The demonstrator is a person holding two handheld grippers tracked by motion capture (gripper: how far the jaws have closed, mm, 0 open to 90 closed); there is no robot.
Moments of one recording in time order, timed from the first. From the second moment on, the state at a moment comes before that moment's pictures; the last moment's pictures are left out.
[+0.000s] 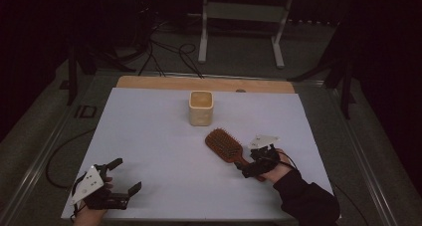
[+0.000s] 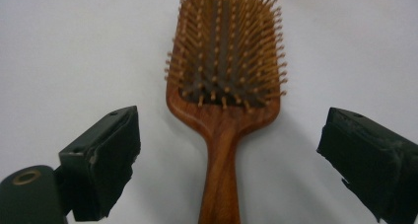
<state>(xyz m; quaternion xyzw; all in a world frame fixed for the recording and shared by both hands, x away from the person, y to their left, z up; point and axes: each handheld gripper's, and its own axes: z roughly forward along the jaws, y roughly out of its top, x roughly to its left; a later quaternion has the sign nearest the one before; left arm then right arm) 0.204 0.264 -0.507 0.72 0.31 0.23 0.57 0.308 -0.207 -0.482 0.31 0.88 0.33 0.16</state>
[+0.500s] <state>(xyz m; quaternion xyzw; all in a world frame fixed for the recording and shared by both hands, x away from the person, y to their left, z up) 0.204 0.265 -0.507 0.72 0.31 0.23 0.57 0.313 -0.200 -0.495 0.32 0.90 0.28 0.13</state>
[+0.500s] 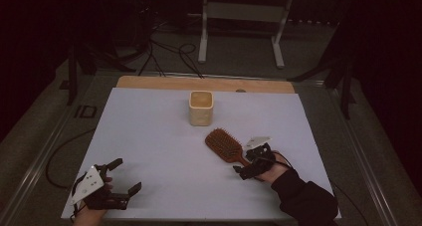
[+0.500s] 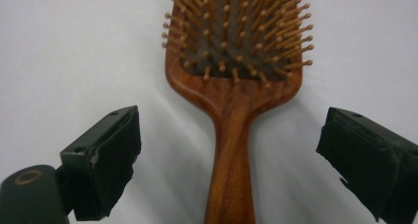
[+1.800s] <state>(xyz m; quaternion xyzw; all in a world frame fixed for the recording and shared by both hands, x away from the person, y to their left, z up) 0.203 0.265 -0.506 0.72 0.31 0.23 0.57 0.338 -0.177 -0.490 0.33 0.94 0.12 0.07</state>
